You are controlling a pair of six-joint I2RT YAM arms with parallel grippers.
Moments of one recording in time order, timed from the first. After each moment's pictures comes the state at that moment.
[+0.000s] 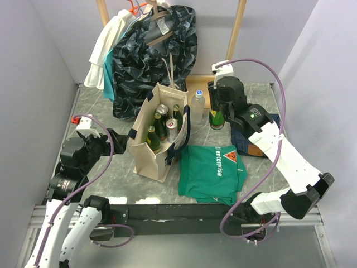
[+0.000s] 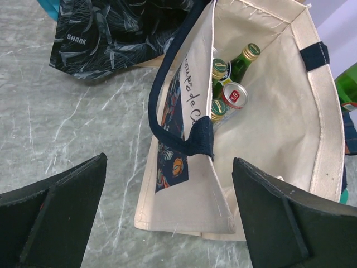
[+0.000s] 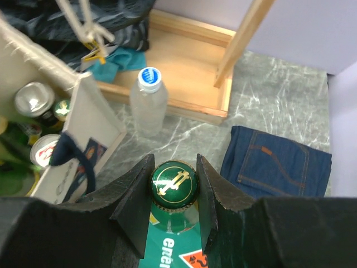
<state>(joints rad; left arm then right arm) -0.21 0.51 0.79 -0.51 0.10 -0.35 0.64 1.33 1.55 -0.63 0.49 0.03</state>
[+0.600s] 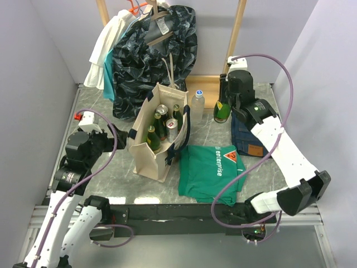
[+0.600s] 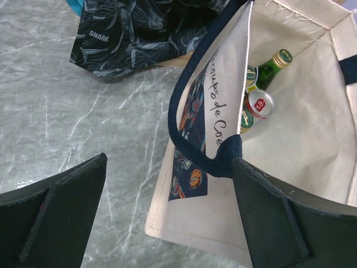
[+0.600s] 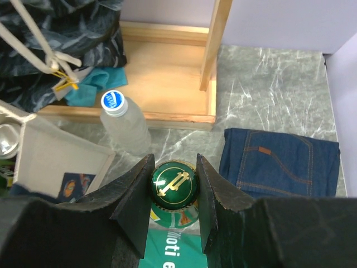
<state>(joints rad) -0.21 0.59 0.77 -0.46 0.03 -0.36 0.45 1.36 1.51 -0.55 0.41 0.11</state>
